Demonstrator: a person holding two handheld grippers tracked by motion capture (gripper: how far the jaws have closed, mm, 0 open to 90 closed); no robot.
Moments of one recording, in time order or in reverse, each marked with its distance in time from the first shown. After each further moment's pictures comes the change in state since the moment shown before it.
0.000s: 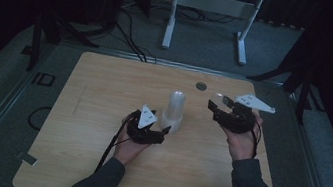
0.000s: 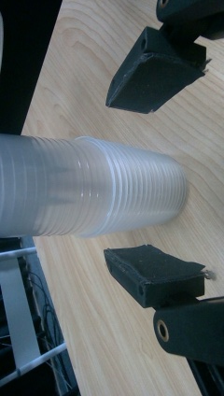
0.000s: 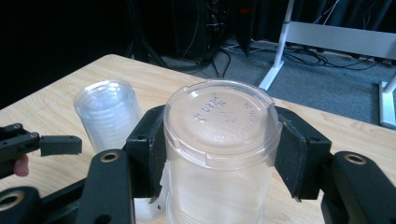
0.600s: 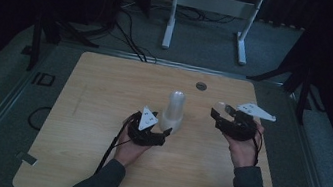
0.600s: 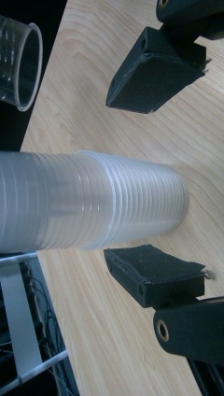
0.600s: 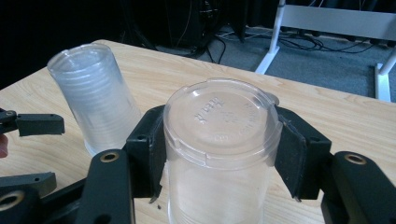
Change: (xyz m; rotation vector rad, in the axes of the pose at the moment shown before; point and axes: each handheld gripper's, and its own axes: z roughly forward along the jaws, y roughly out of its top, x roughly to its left) left arm -0.007 0.001 -0.001 -0.012 -0.026 0.000; right arm -0.010 -0.025 -0.002 0.038 -0.019 0.029
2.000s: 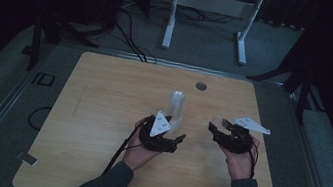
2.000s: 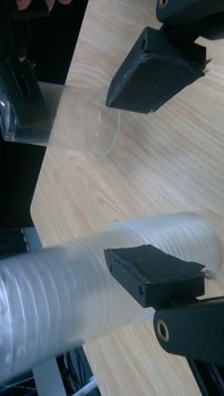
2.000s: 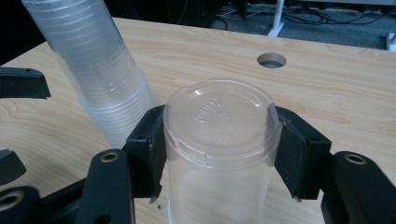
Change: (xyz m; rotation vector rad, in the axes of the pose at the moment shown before) left arm -0.033 0.021 0.002 -0.029 -0.096 0.077; right arm -0.002 -0.045 0.004 0.059 0.008 0.053
